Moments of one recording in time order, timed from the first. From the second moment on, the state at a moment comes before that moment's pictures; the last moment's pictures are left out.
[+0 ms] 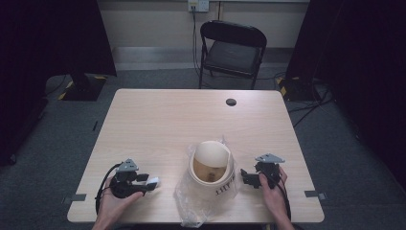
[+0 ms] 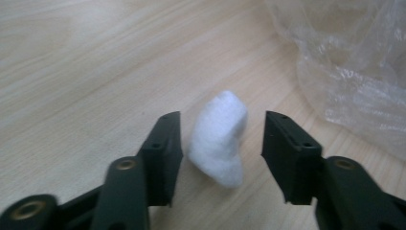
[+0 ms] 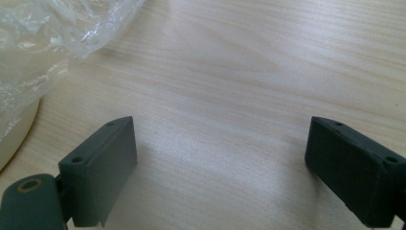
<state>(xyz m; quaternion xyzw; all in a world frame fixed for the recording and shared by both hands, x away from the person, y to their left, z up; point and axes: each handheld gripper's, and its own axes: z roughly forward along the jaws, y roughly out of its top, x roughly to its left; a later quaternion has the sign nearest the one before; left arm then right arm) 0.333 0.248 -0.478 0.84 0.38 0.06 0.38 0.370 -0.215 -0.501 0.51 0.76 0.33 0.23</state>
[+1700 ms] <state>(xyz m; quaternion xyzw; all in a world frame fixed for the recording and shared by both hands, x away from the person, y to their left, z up) 0.318 0.224 -0.434 0.80 0.36 0.10 0.47 0.369 -0.215 -0.501 0.51 0.76 0.33 0.23</state>
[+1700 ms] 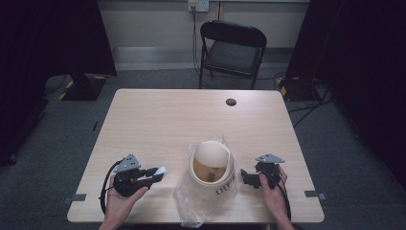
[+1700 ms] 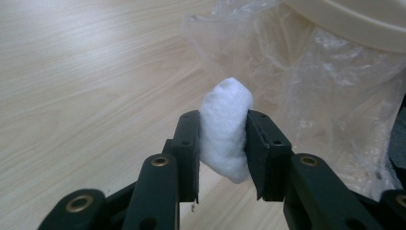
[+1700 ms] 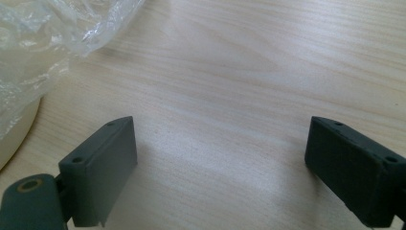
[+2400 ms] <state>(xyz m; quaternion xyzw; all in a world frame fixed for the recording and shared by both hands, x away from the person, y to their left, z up) 0.294 0.206 -0.395 0.79 0.32 0.11 0.51 0.369 -0.215 -0.501 0.51 0.76 0.33 0.23</state>
